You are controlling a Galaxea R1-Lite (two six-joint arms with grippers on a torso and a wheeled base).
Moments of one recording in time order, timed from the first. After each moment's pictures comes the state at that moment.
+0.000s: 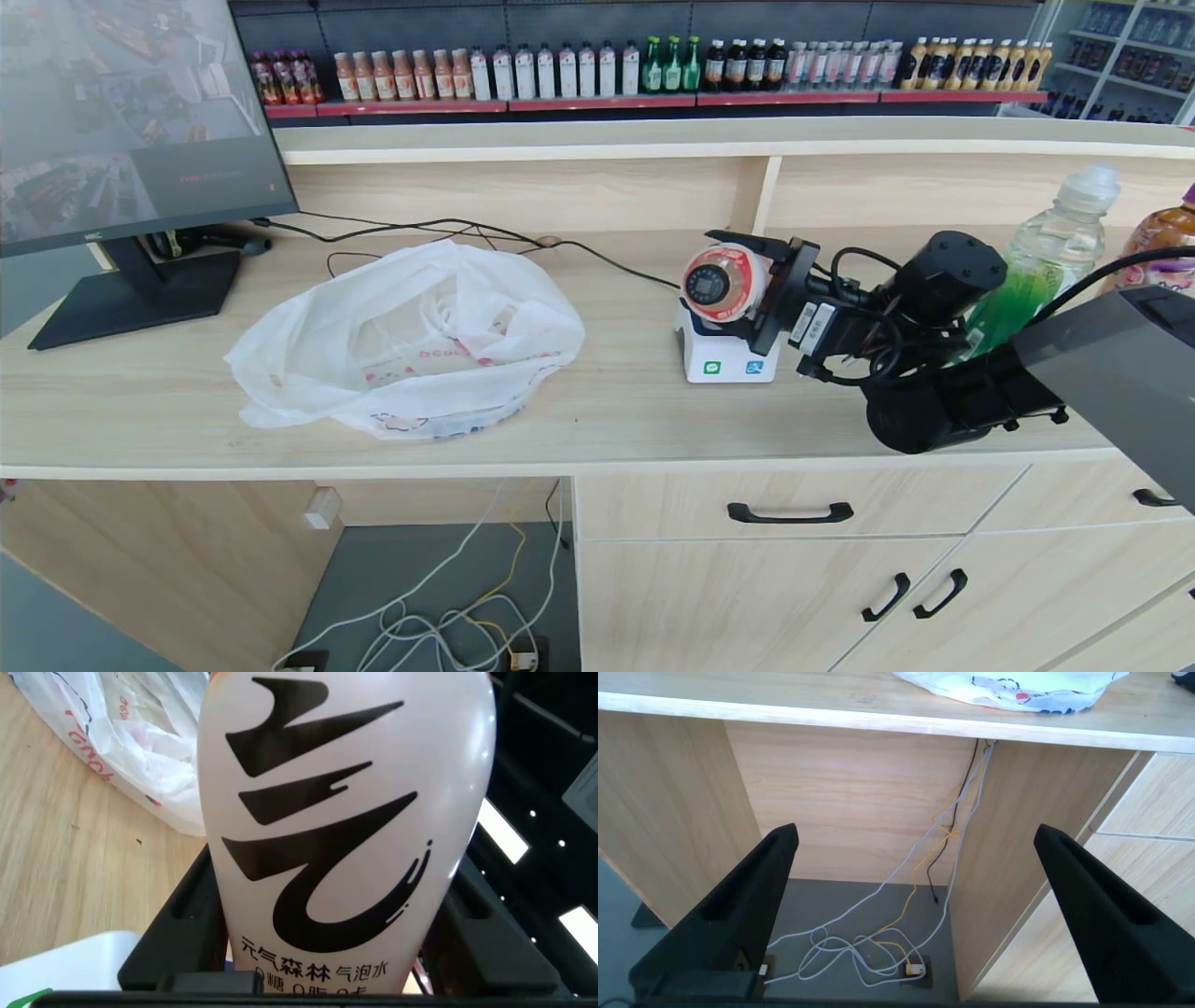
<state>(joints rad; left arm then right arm) 0.00 0.00 0.00 0.00 0.00 0.00 0.26 2.24 -1.33 -1.45 0.99 -0.95</state>
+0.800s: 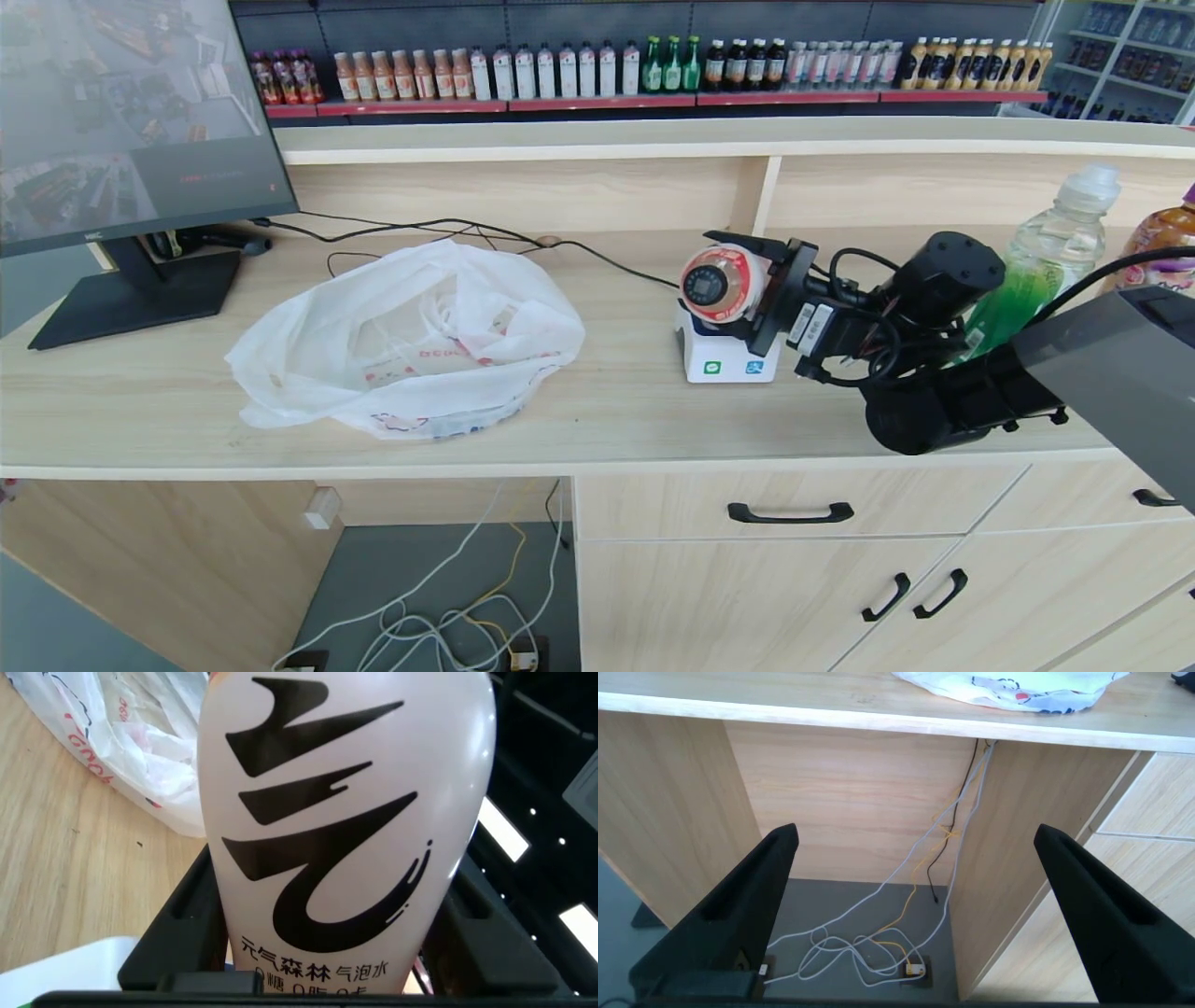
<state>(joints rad) 0.00 0.00 0.00 0.00 0.00 0.00 0.26 2.23 -1.32 -1.45 0.98 -0.95</state>
